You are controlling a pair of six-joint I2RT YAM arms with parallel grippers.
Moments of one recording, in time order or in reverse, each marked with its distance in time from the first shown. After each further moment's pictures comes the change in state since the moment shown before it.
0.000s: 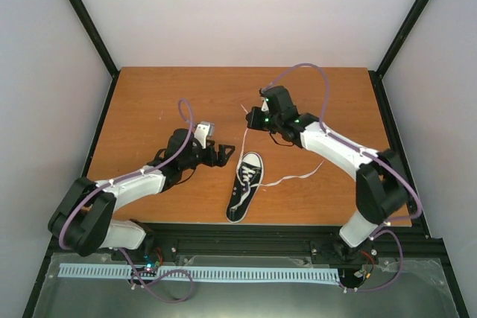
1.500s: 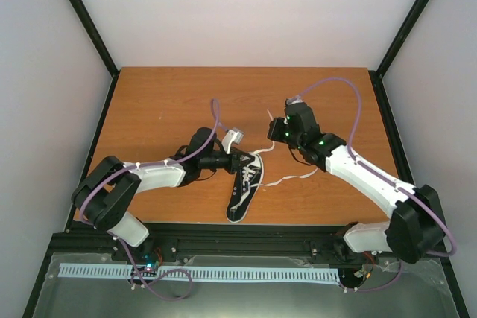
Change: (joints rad) left arm -0.147 0.244 0.117 0.156 0.360 -0.063; right arm -0.005 -0.393 -0.275 -0.002 0.209 0.032
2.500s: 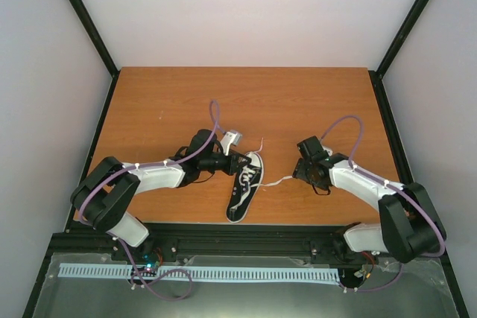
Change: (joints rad) left arm 0.000 -0.010 -0.009 -0.072 -0.069 0.001; right arm -0.159 0.003 -0.345 -0.291 0.117 0.137
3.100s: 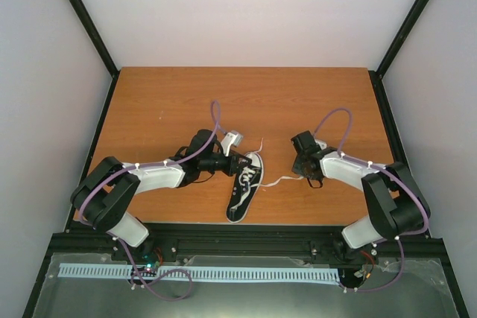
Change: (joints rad) left arm 0.000 0.000 0.000 0.000 0.017 0.024; right arm 0.000 0.186 0.056 0.097 0.071 -0.051
